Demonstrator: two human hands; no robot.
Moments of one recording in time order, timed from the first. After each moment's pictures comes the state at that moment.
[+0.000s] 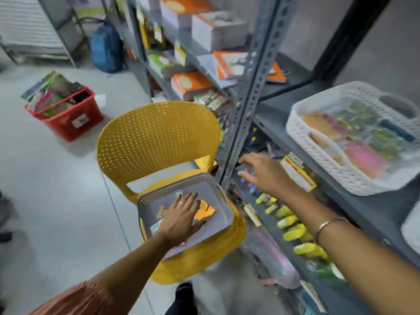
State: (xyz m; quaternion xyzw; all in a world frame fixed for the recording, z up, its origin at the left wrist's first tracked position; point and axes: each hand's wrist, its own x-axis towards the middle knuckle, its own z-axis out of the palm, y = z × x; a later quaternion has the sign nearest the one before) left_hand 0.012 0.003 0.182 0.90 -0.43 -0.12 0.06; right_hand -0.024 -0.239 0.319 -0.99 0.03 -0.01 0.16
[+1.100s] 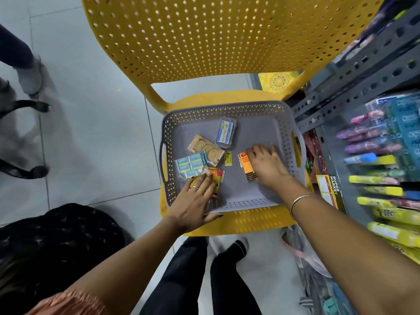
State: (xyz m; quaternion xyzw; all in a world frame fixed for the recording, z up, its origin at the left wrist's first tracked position) left_hand -0.016 0.056 -0.042 0.92 -0.31 -0.21 0.06; right_hand 0.063 -0.178 -0.042 -0.95 -0.17 0.26 -0.05
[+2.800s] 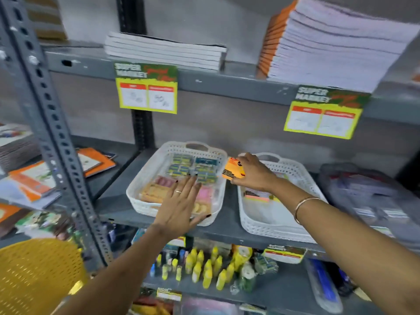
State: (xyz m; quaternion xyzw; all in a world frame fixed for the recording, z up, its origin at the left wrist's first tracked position) left_hand -0.005 -0.300 0.371 0.63 -0.75 0.15 0.15; right_hand -0.204 -0.430 0.461 -0.88 0.47 -0.08 0.05
